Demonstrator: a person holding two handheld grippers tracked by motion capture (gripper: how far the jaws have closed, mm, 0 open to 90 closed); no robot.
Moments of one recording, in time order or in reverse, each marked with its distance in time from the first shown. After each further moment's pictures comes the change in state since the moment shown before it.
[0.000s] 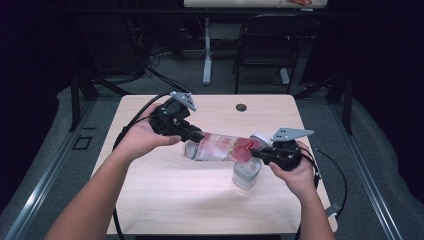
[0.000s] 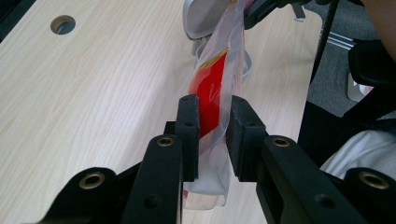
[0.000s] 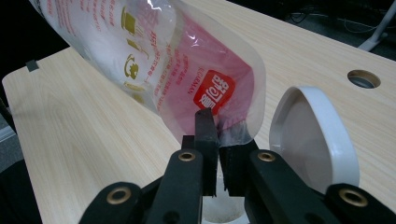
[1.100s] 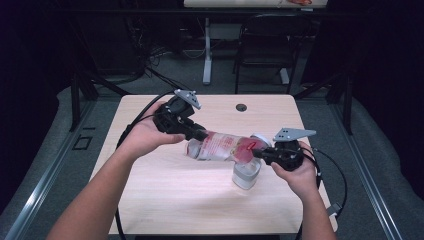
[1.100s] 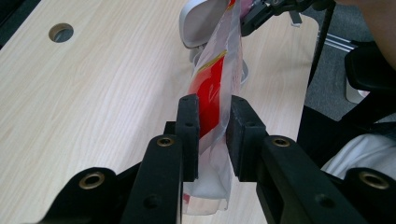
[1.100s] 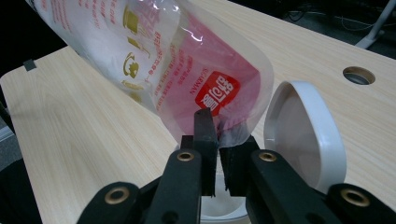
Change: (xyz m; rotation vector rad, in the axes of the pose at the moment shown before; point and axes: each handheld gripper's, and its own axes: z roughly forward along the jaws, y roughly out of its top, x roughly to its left) left arm -0.002 0.010 0.002 -0.006 -0.005 0.009; right arm -0.003 -0.002 -0.004 0.008 -0.008 0.003
